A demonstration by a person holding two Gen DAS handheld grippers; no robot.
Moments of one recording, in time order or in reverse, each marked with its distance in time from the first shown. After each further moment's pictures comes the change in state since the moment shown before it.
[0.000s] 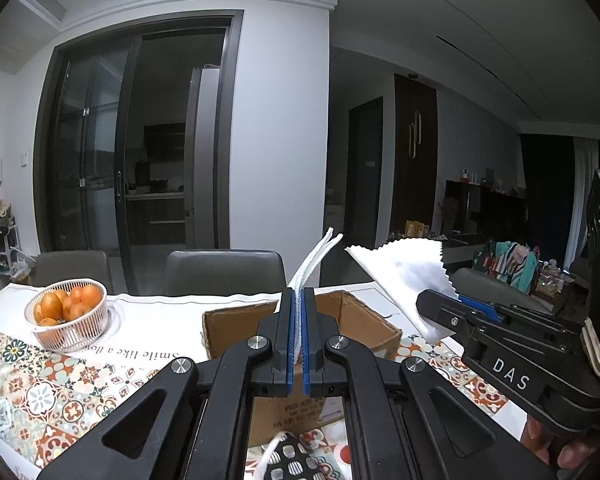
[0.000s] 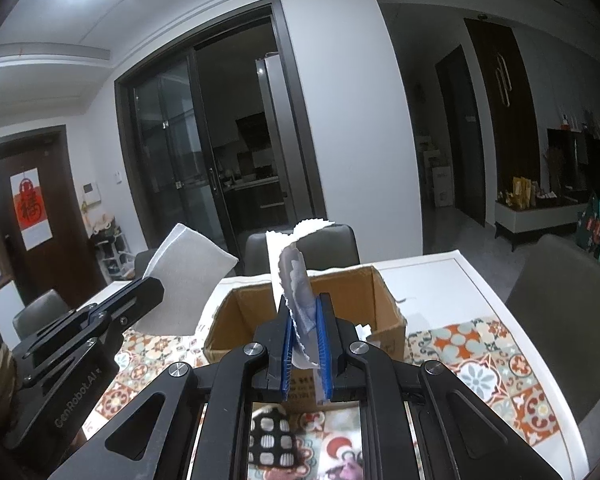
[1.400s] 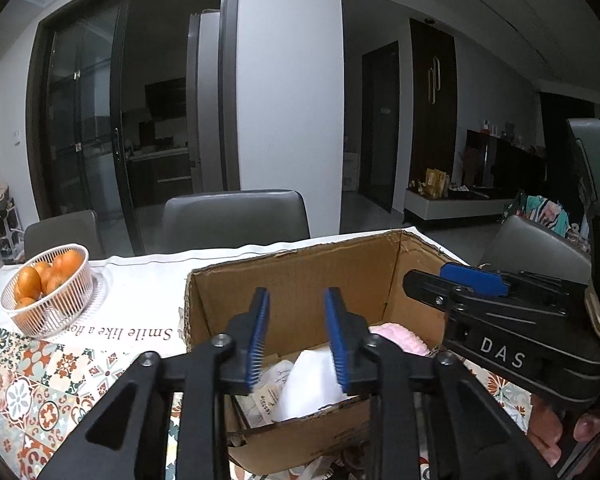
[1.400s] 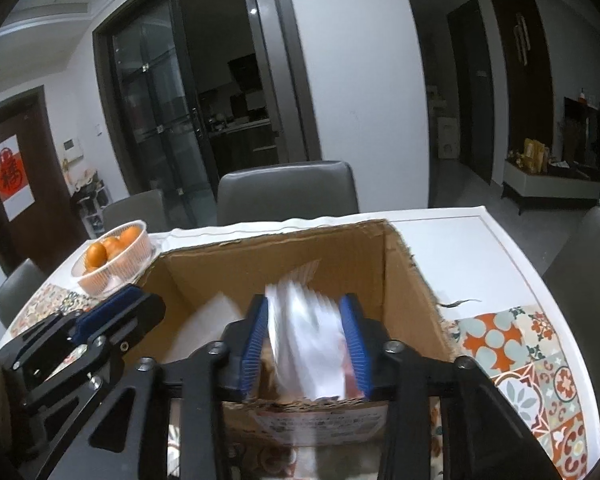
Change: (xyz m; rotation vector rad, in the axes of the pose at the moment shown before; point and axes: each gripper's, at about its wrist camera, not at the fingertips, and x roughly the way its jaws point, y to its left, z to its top) left arm 0.129 0.024 -0.045 0.033 0.194 0.055; right arm 0.149 -0.029 -0.014 -0.013 0.215 -0.020
